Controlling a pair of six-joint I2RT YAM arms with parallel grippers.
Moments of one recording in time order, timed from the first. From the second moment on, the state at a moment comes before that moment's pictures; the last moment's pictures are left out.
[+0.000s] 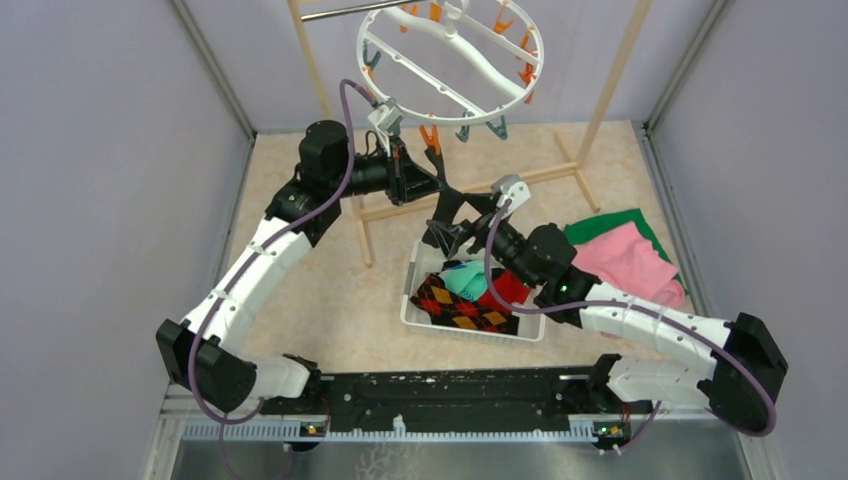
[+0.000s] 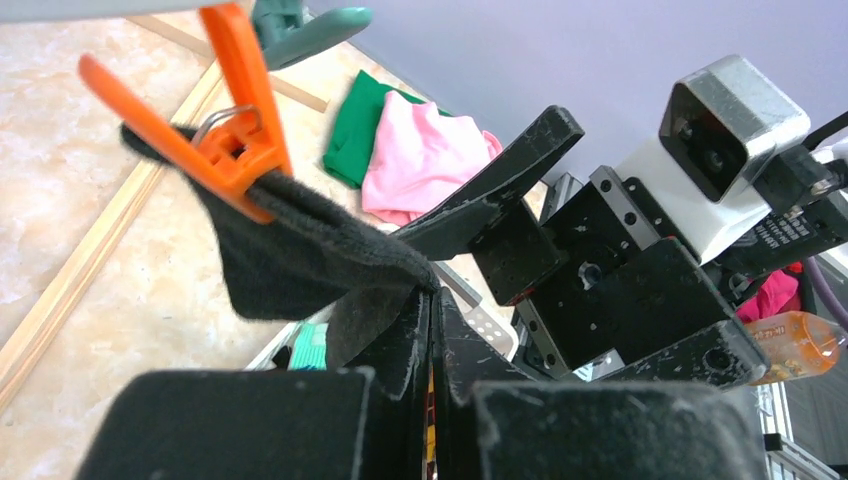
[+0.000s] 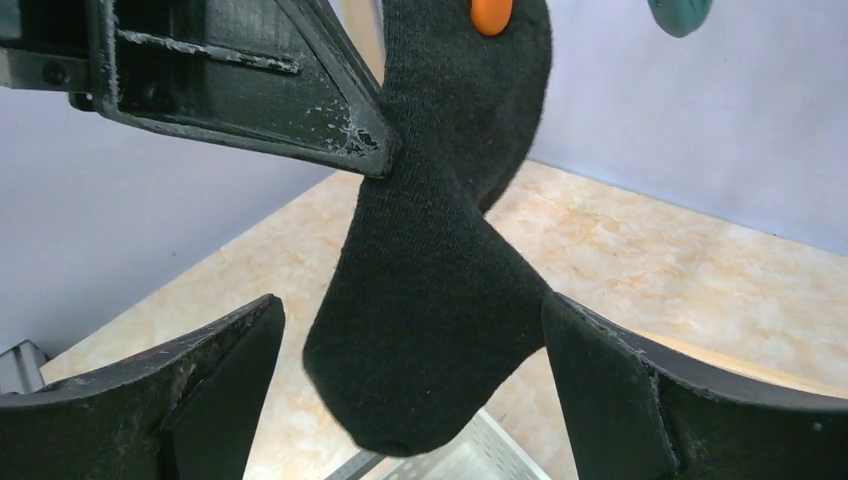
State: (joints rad) left arm -0.46 1.32 1.36 -0.20 0.77 -0.36; right arm 0.93 1.11 0.73 0.55 0.17 0.12
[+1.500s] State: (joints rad) left arm -0.44 1.29 1.58 -0.40 0.40 -0.29; right arm 1.00 1.30 0.86 0.55 0.23 0.11
